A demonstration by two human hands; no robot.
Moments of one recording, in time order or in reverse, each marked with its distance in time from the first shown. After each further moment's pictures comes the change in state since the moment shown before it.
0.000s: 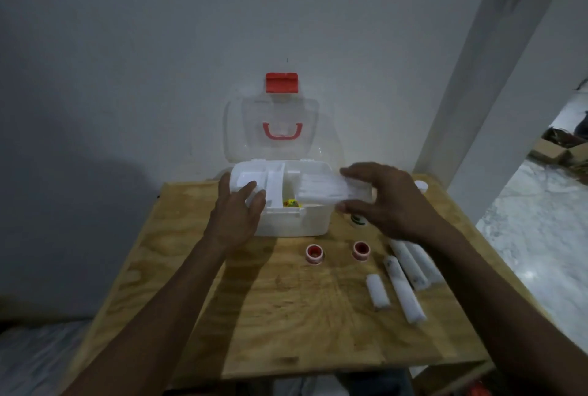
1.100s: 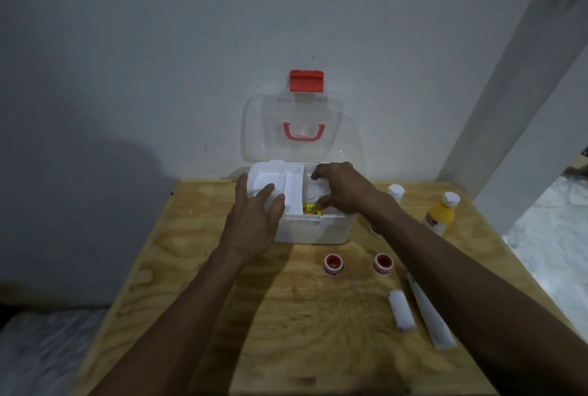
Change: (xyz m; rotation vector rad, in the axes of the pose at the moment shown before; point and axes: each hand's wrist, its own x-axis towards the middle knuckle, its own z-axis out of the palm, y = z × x) left_hand -0.002 0.006 0.000 0.072 -0.004 0.049; right_hand 0.108 -0.007 0.089 -0.137 -0.283 0.065
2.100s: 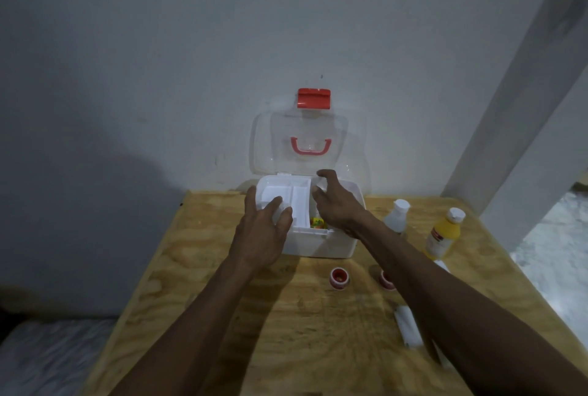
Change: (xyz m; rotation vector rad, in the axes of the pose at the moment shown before) left_hand 0.006 -0.008 0.007 -0.031 0.020 -0.048; right_hand 0.007 -0.016 0.025 0.531 0.092 0.202
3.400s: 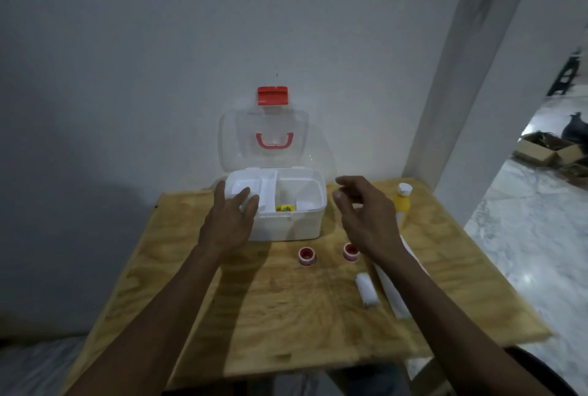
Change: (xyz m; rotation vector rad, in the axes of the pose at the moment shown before) left_hand -0.005 0.004 -0.009 0.039 -0.003 0.011; right_hand -0.121 0.032 -0.059 0.022 0.526 -0.260
